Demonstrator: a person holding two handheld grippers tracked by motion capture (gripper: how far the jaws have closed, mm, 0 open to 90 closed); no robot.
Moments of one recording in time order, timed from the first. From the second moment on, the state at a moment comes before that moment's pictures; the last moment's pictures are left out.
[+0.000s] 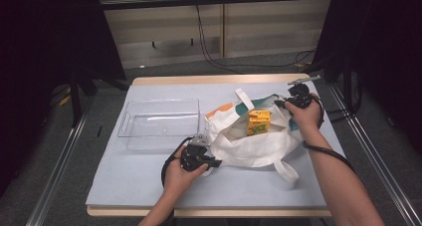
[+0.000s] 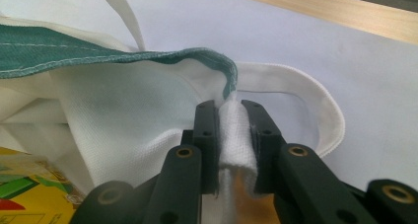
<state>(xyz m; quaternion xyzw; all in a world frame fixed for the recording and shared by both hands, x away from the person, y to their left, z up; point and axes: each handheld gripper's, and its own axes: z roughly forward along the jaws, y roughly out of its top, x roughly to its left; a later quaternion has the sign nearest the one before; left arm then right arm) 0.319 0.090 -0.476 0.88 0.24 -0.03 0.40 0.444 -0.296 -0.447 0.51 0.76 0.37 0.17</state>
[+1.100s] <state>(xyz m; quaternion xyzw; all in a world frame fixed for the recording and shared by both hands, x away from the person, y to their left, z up) 0.312 0.106 -0.454 0.86 0.26 -0.01 0.43 0.421 -0.309 -0.421 0.52 0.73 0.39 0.21</state>
